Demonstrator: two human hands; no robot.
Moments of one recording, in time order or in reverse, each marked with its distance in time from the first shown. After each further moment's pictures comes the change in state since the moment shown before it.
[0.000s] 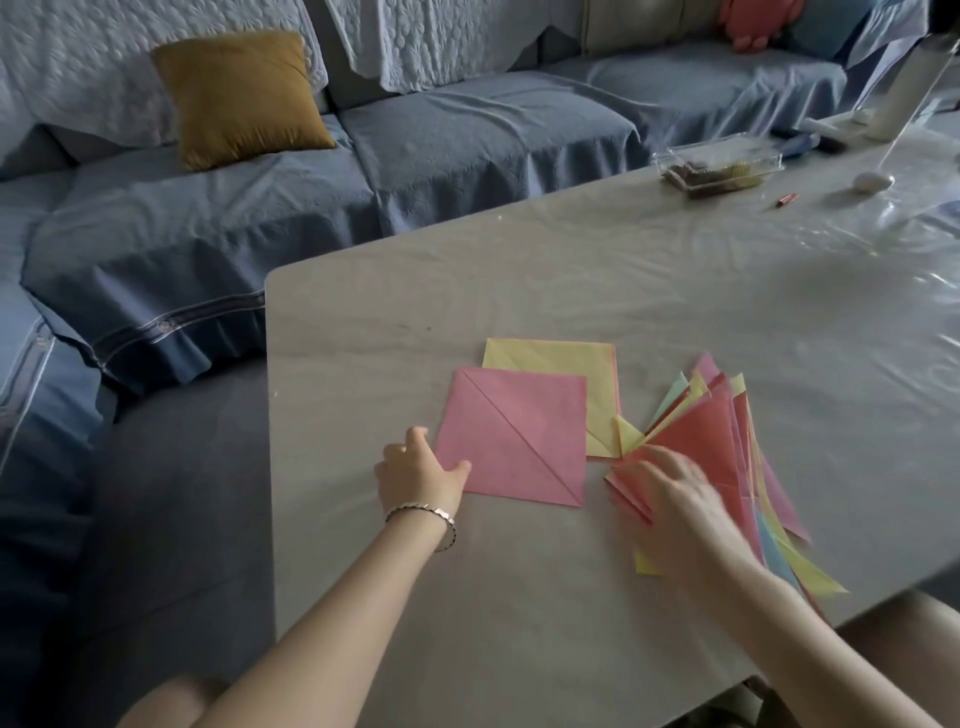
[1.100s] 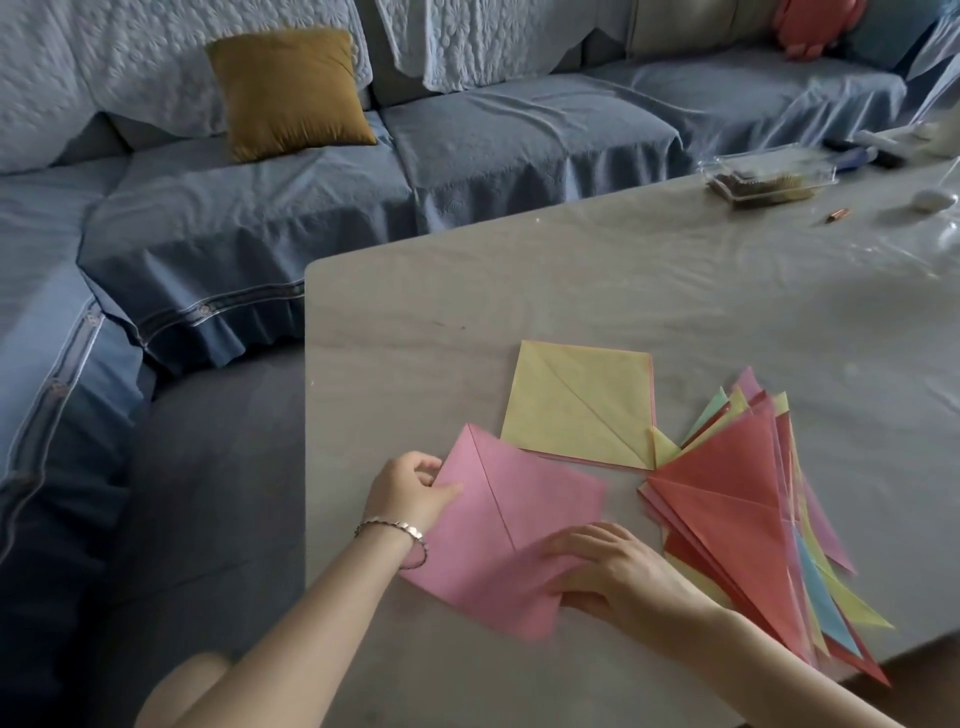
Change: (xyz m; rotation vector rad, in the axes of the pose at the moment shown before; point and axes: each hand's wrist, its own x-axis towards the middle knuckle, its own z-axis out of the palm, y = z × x) left_hand -0.005 -0.042 -0.032 -0.340 -0.115 0.021; right_hand -0.002 -0.018 0.058 0.060 -0.130 -0.828
